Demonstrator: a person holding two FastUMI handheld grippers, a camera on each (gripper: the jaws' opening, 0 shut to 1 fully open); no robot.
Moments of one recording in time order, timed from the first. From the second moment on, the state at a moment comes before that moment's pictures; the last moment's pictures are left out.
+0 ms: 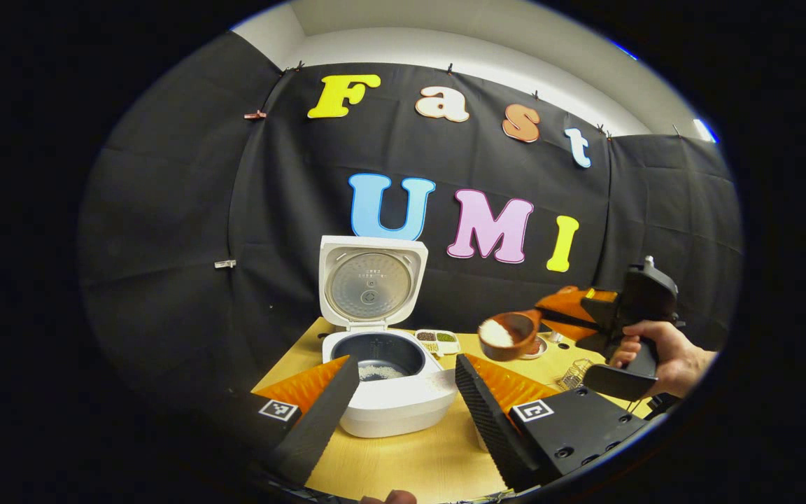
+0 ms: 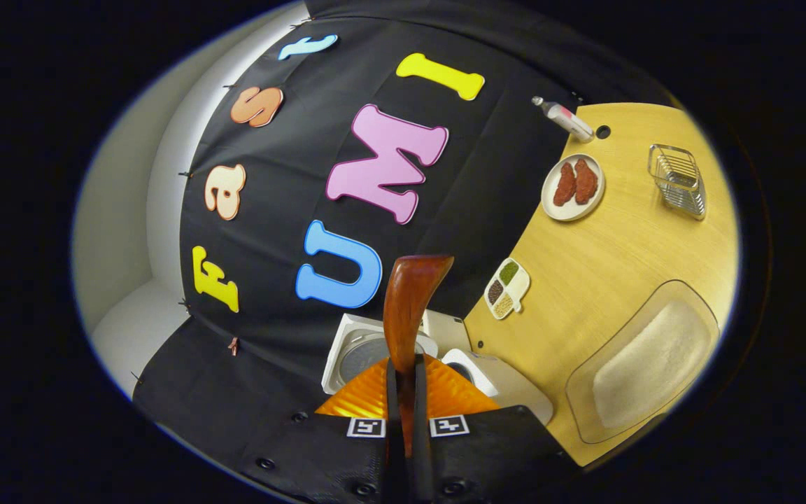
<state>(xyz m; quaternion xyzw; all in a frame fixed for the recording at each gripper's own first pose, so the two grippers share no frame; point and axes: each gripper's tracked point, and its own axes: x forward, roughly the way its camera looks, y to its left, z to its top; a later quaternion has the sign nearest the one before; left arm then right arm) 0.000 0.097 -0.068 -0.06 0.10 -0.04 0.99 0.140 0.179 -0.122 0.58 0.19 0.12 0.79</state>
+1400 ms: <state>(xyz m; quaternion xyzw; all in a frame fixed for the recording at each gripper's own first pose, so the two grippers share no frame) 0.017 0.126 -0.103 -0.10 0.12 -0.02 0.99 0.248 0.352 -0.173 0.23 0.19 0.15 0.94</state>
